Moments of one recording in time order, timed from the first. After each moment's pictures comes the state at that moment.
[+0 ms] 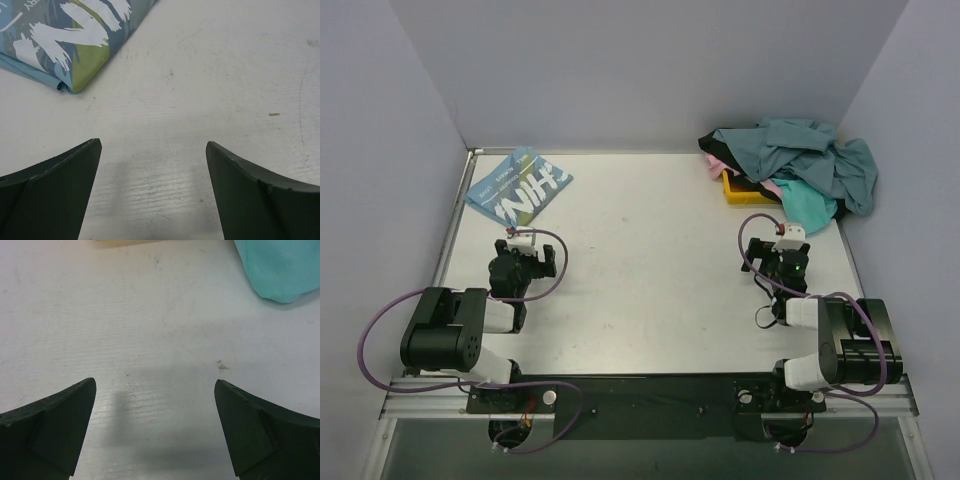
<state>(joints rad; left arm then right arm) -0.05 1.51 0.22 1.06 0.07 0.01 -0.03 1.41 0.23 0.79 0.04 0.06</state>
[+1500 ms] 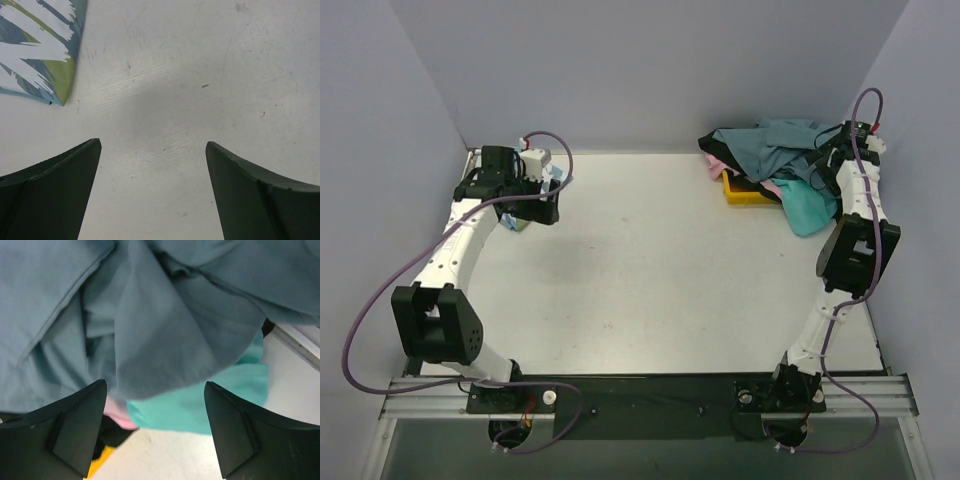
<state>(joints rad) -0.08 1.54 1.40 -0.73 0.23 0.14 -0.29 2.10 1.89 -0.59 0.15 0.63</state>
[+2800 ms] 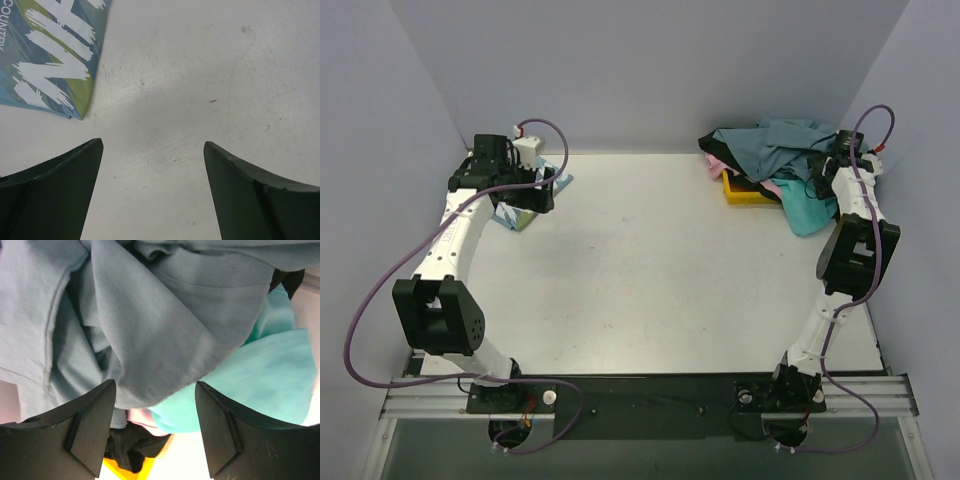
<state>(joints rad) -0.04 1.61 1.52 -0.75 0.24 0.17 -0.29 2.11 1.79 -0.51 0.16 0.99</state>
